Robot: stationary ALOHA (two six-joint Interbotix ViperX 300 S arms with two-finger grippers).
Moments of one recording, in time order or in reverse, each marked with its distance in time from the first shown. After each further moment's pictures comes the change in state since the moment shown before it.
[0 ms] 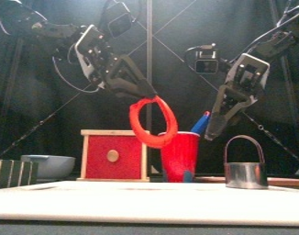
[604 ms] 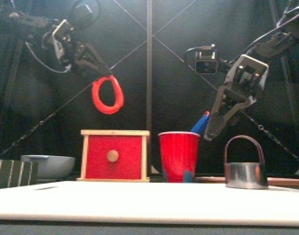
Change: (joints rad) left arm 0.278 -0.529 0.187 0.020 0.262 -0.006; right arm -0.014 -0.002 -0.002 -0.008 -0.002 0.000
